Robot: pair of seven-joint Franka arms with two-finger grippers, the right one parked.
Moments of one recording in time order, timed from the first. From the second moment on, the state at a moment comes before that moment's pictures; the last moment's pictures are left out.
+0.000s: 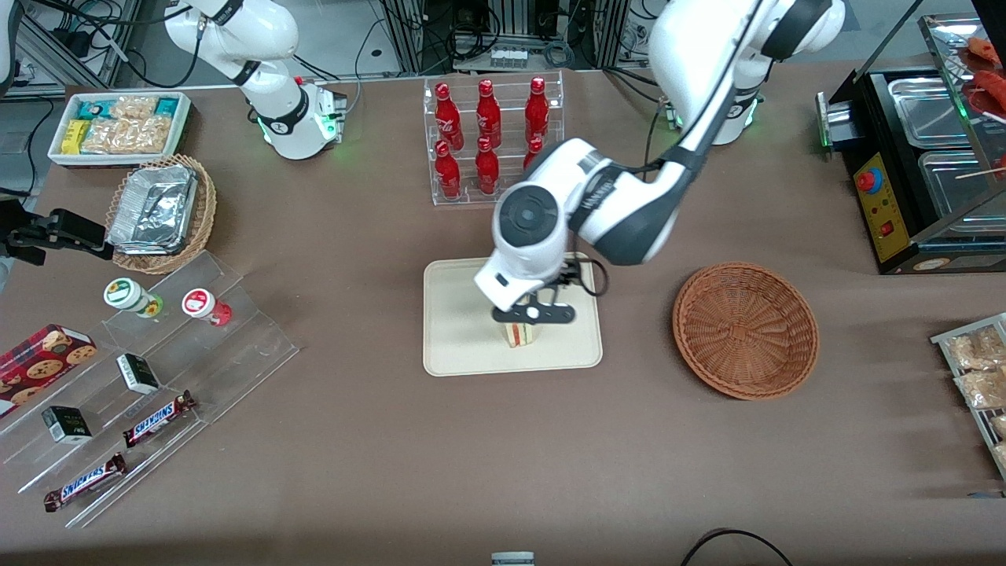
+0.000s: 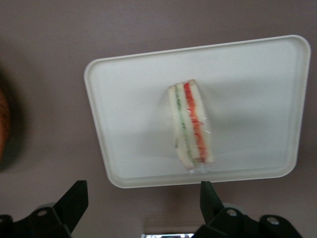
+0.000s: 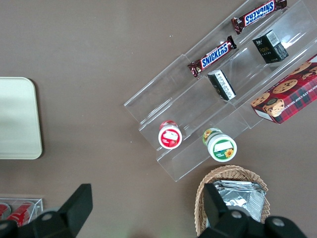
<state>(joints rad) -0.59 0.66 -0.13 -1.17 0.01 1.64 -0.62</state>
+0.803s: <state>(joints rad) -0.23 0.39 -0.12 -1.41 0.01 1.56 -0.21</state>
